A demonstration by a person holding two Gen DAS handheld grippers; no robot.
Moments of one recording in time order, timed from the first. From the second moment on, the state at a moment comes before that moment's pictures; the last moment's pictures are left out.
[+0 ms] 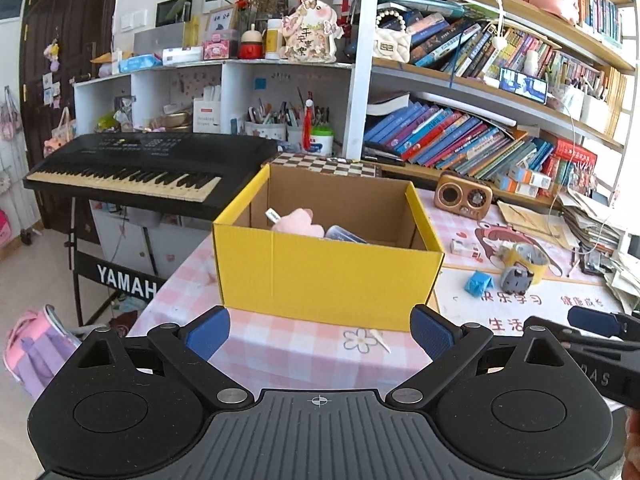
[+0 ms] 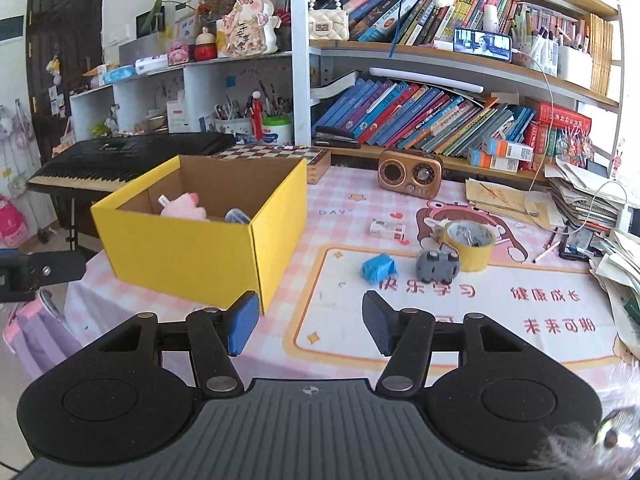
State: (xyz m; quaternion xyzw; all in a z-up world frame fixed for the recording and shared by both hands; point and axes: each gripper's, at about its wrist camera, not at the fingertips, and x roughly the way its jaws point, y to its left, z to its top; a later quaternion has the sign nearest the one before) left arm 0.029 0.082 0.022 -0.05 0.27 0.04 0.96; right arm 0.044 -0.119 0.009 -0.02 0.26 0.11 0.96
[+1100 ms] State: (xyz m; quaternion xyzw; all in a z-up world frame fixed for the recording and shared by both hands) left arm 0.012 0.051 -0.008 -0.04 0.33 0.00 0.94; right arm 0.012 -0.132 -0.012 -0.03 0.31 0.08 0.95
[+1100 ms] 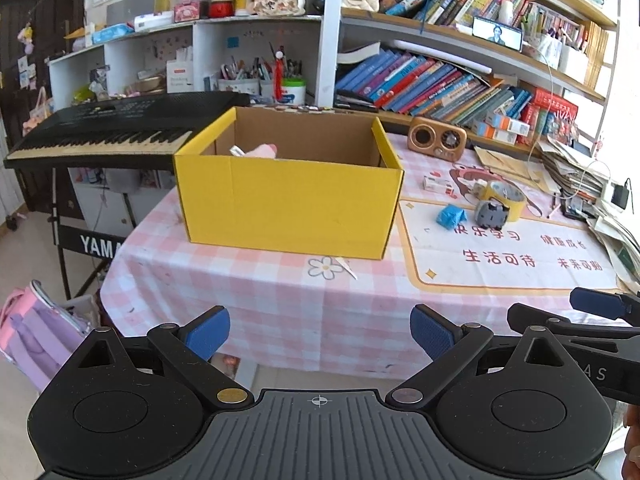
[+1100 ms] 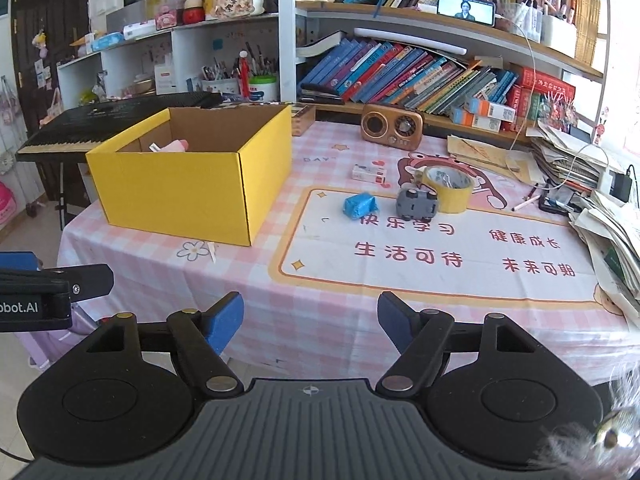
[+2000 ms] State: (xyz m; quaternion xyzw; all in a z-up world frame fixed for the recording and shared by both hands) left arm 0.049 -0.018 -0.014 0.00 0.35 -0.08 0.93; right arm 0.019 -0.201 -0.019 0.01 0.33 -0.01 0.94
